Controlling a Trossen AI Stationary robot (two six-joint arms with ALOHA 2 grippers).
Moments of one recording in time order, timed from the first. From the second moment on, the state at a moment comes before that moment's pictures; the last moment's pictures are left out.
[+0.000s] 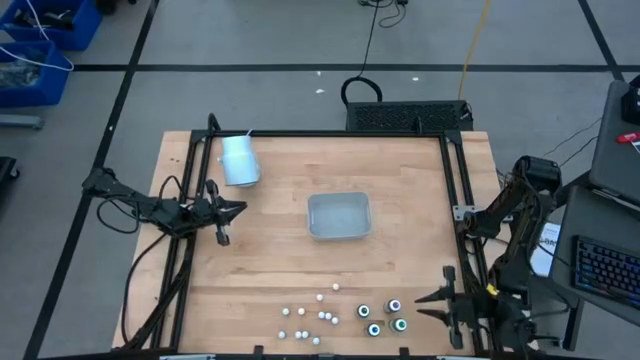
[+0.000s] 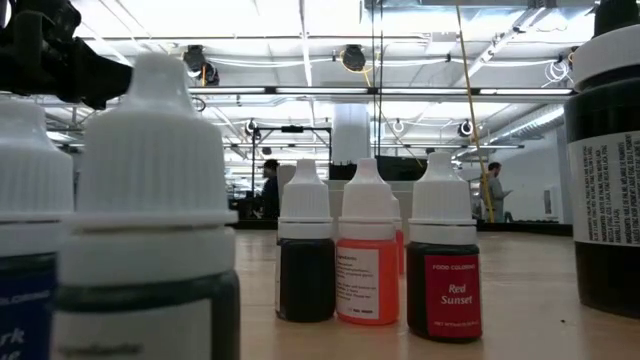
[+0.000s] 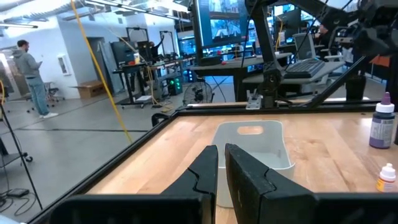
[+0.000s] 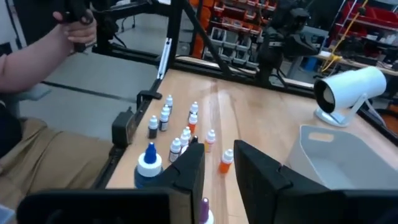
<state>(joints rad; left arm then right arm) -0.43 0.16 0.01 0.24 -0.70 0.17 1.31 1.34 0.70 0.05 1.23 0.42</state>
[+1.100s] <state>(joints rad) -0.43 0.16 0.01 0.24 -0.70 0.20 1.20 1.54 0.63 0.39 0.89 0.41</state>
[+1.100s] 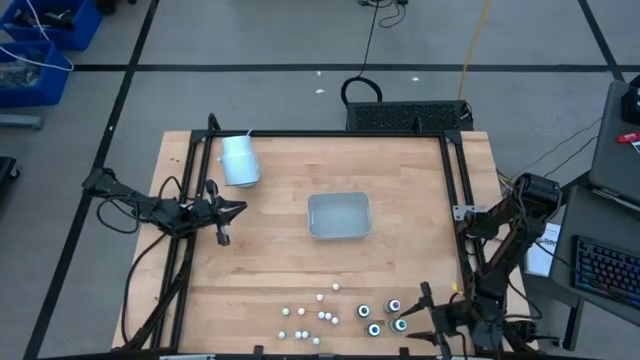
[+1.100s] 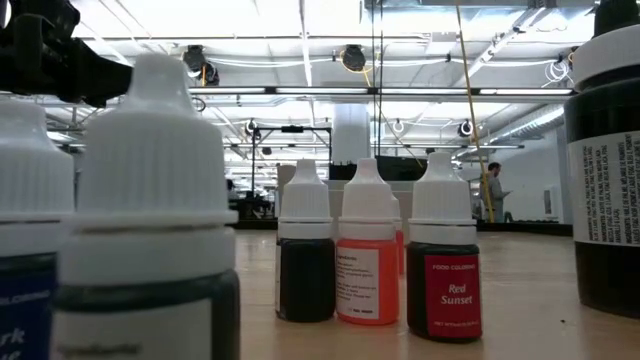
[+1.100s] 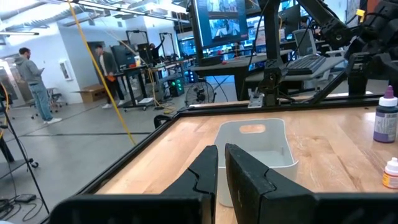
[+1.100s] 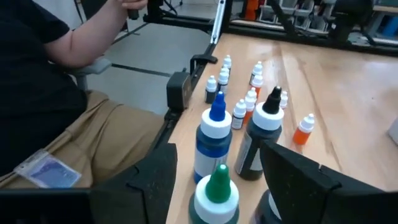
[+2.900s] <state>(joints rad) -0.43 0.16 0.01 0.24 -0.70 0.21 1.17 1.56 0.63 0.37 0.83 0.48</state>
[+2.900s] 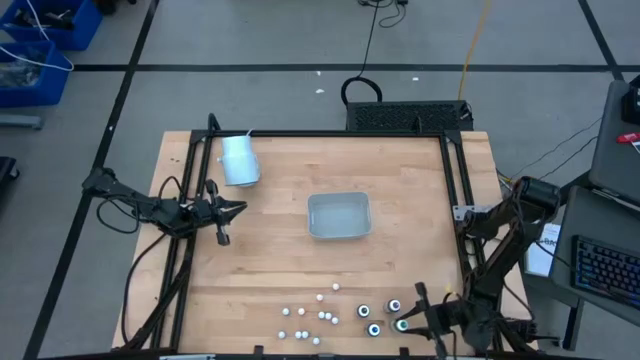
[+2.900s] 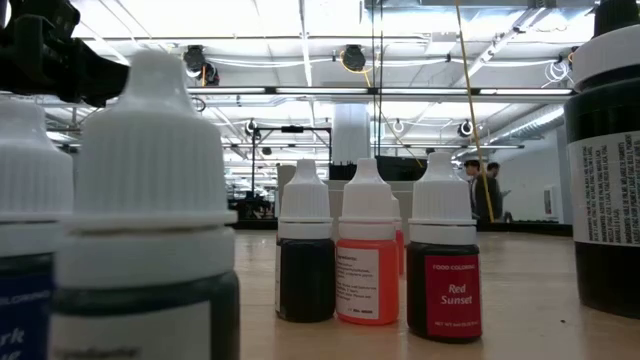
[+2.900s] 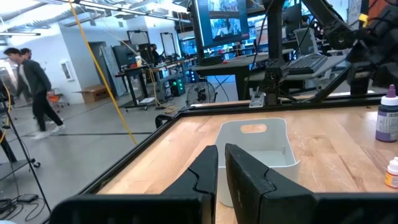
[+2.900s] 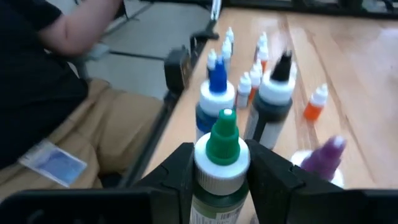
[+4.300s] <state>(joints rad) -0.43 0.16 0.01 0.23 -0.71 0.07 0.68 1.00 0.63 -0.08 0.73 0.22</state>
